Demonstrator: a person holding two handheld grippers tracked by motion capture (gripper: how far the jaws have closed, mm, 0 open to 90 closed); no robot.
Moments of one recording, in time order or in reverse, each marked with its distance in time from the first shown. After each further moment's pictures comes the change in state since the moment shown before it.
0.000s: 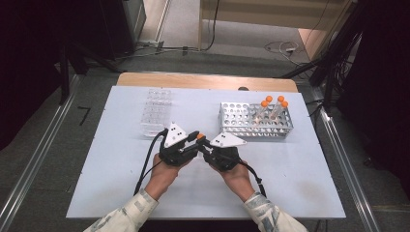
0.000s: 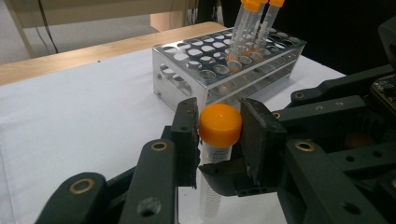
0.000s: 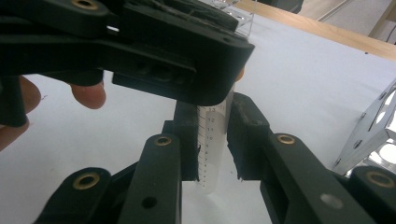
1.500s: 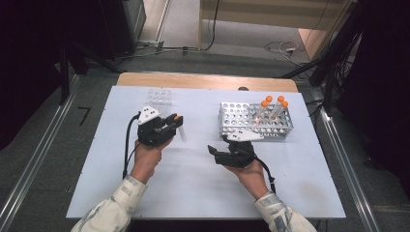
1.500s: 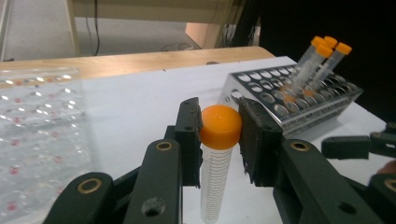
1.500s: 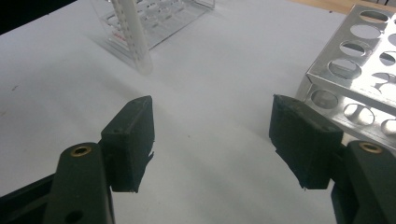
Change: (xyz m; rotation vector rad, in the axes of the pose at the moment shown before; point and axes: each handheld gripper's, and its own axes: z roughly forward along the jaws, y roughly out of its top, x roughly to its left) left arm 0.067 0.021 -0.019 -0.049 0.120 -0.181; right arm -0.039 -0.010 -0.018 0.076 -0.026 0.103
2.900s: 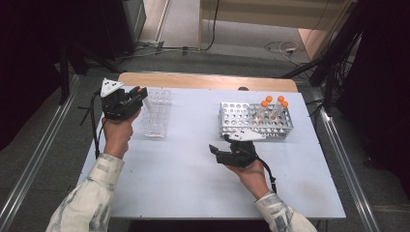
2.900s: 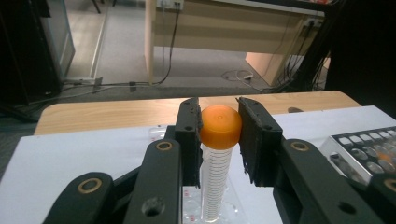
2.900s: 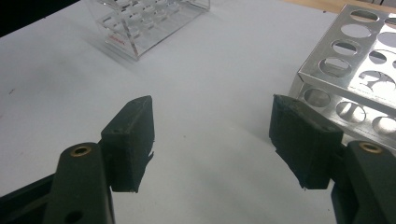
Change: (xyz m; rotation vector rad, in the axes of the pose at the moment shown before) left arm 0.071 0.052 -0.030 -0.093 0.249 -0.032; right arm -0.002 -0.001 -0.002 -0.007 -0.007 0.013
